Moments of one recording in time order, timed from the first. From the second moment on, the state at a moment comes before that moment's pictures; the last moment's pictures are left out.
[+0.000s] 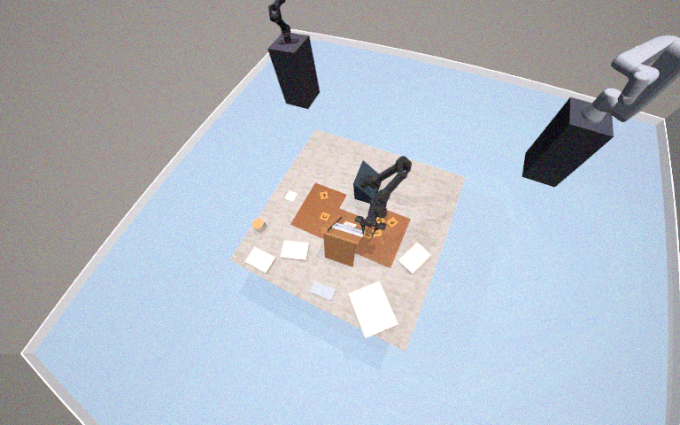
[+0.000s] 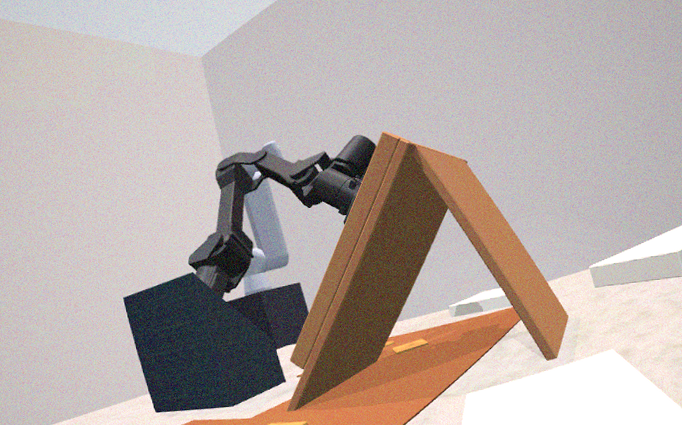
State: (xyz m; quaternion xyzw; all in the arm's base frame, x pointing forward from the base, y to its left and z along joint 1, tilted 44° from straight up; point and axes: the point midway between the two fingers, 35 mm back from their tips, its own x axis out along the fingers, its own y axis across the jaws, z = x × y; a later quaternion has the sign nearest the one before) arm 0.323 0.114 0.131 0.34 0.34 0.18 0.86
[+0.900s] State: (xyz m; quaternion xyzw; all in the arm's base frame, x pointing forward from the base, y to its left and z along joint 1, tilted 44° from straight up) arm 0.324 0.104 0.121 0.34 0.34 0.18 0.86
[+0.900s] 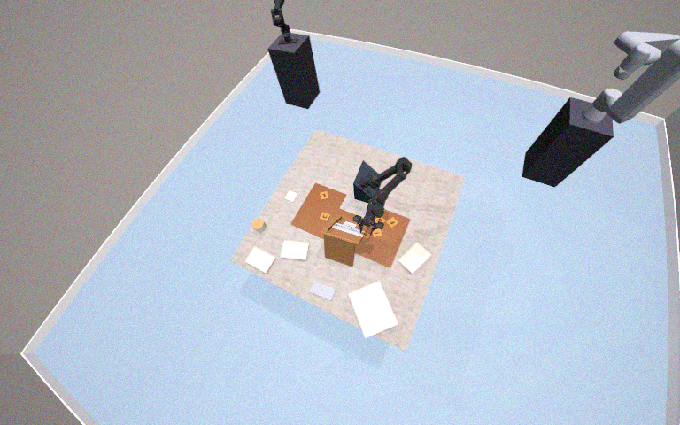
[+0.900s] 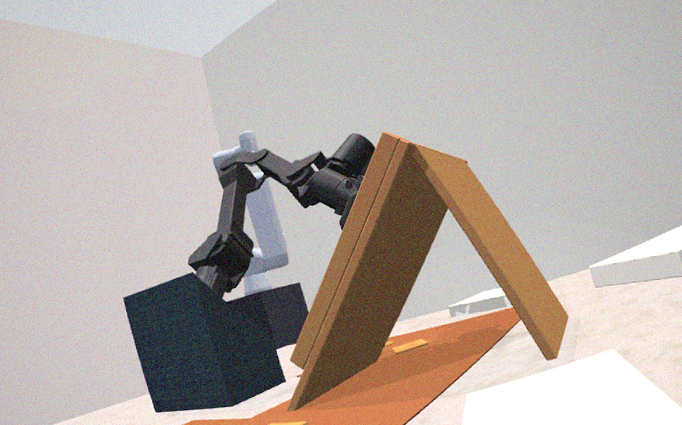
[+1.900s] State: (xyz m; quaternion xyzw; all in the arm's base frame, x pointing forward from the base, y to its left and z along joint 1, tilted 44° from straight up) arm 0.325 0.094 0.110 0.34 0.34 0.18 0.86
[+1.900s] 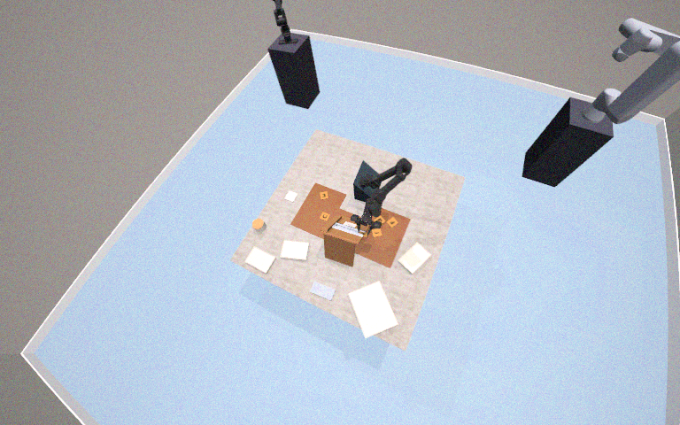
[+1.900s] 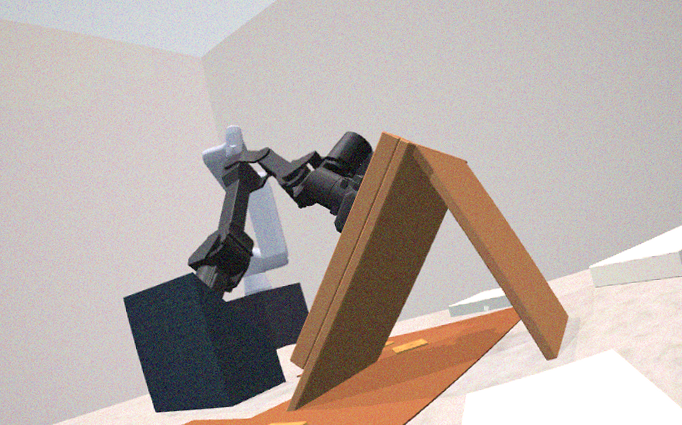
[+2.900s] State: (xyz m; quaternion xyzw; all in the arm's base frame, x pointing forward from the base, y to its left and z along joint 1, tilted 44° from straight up) arm 0.326 0.085 0.101 0.34 0.34 0.18 0.86
